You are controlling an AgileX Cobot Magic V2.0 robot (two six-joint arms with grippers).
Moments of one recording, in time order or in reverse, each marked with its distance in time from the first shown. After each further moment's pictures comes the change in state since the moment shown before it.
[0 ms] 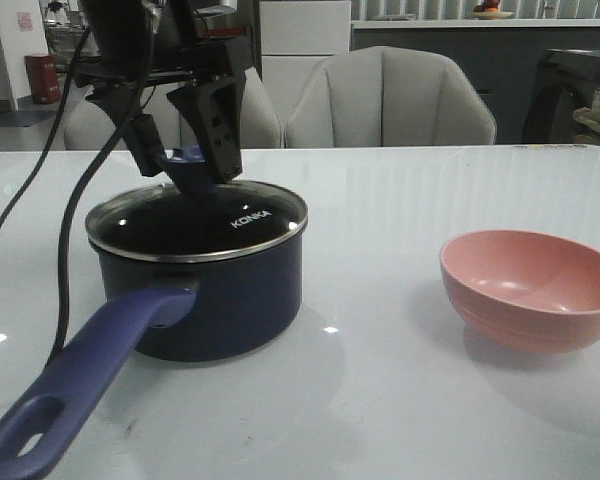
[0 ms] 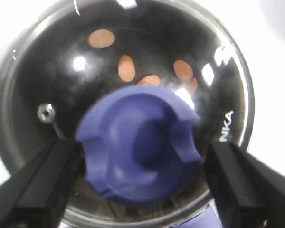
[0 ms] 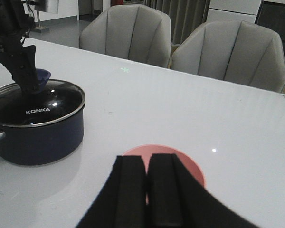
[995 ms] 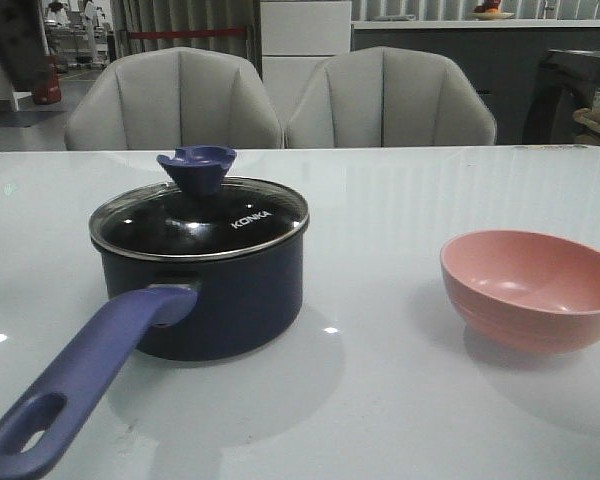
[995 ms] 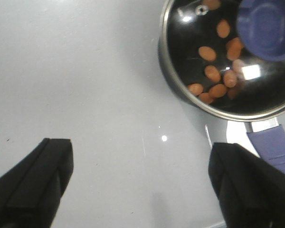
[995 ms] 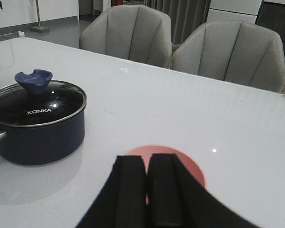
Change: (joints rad) left arm 0.261 -0.450 0.337 0.073 -0.034 -0.002; right arm 0.000 0.000 0.000 0.000 0.000 0.000
